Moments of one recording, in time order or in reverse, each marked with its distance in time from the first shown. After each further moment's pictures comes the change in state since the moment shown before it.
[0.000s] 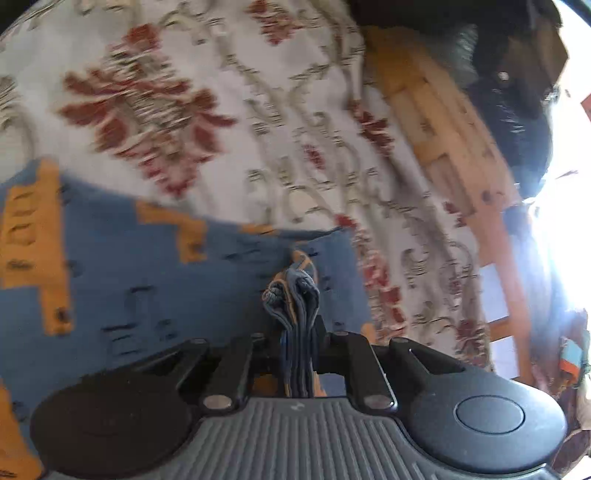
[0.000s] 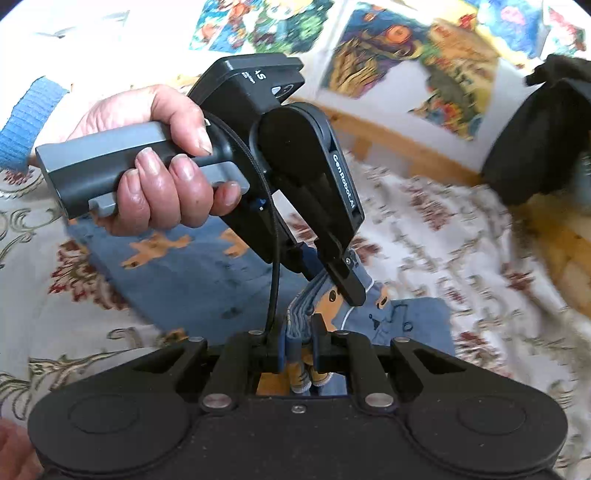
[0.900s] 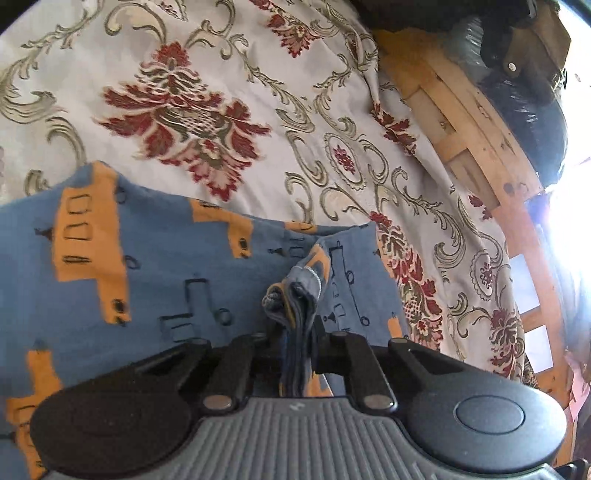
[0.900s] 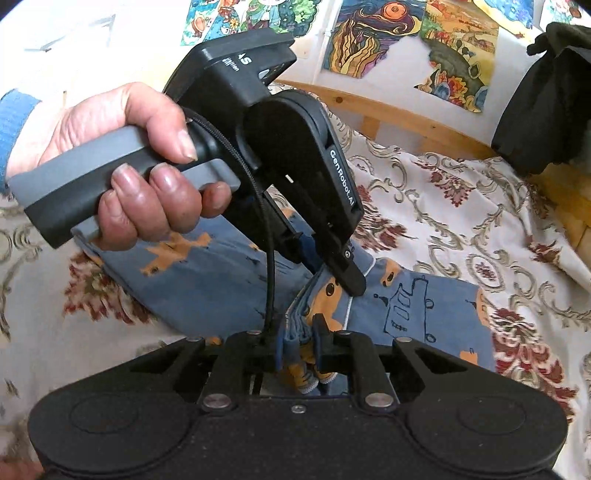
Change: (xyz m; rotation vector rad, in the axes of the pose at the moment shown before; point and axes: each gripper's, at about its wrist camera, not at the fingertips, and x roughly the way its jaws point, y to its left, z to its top) left arm -0.020 0.009 -0.010 0.062 -0.039 0.103; right arm 0.013 0.019 0.006 0.098 0.037 0.035
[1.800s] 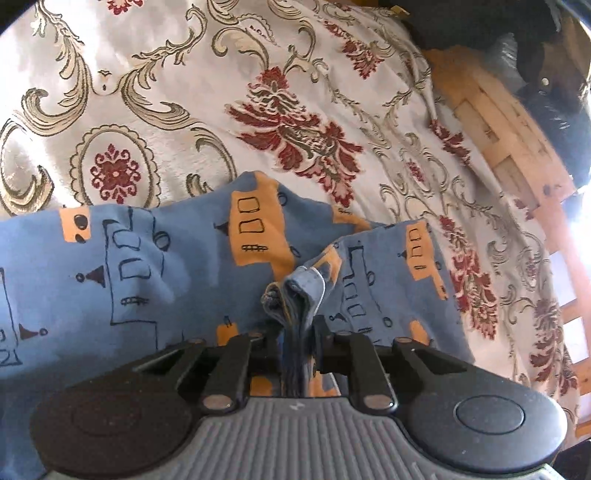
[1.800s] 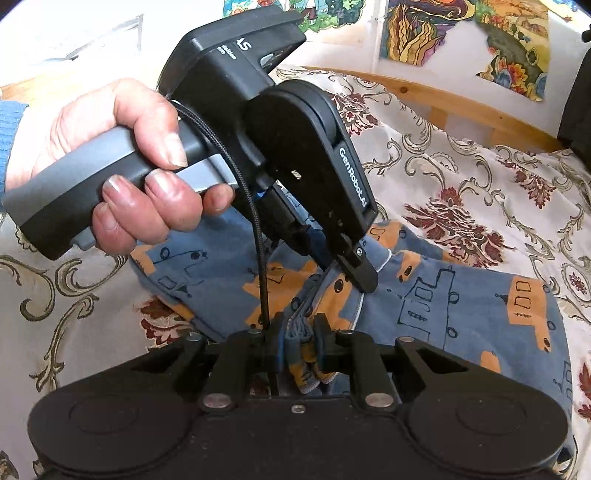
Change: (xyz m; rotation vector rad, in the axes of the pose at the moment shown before) left arm -0.062 0.060 -0.010 0.003 -0.013 0.160; right arm 0.036 0.055 0.034 0.022 0.037 0.173
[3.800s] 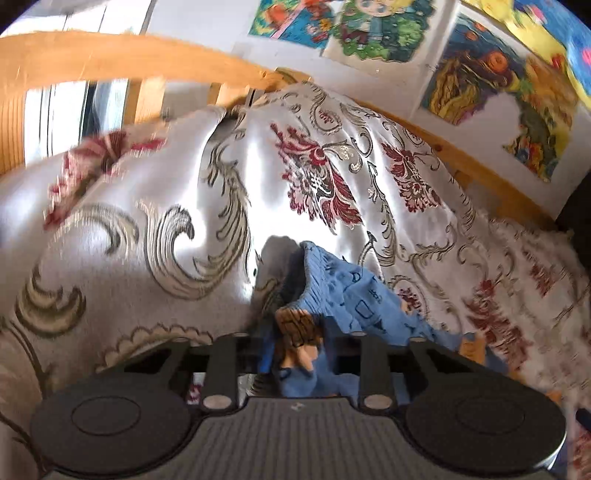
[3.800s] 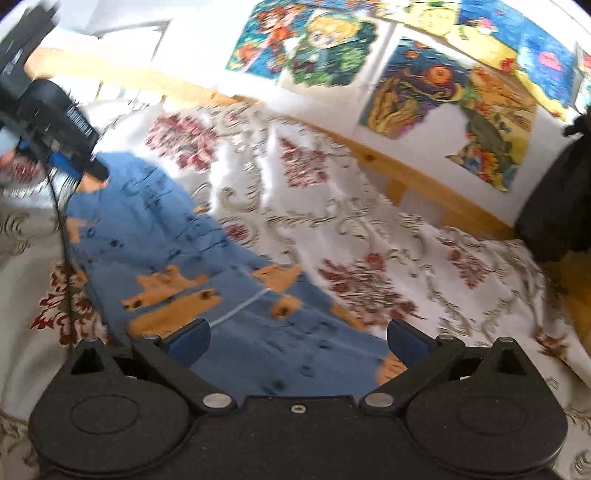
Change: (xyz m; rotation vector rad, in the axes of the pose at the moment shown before) left arm -0.123 0.006 -0.134 -0.393 -0.723 0.664; right arm -0.011 -0.032 -0.014 -0.264 -0.170 -0.160
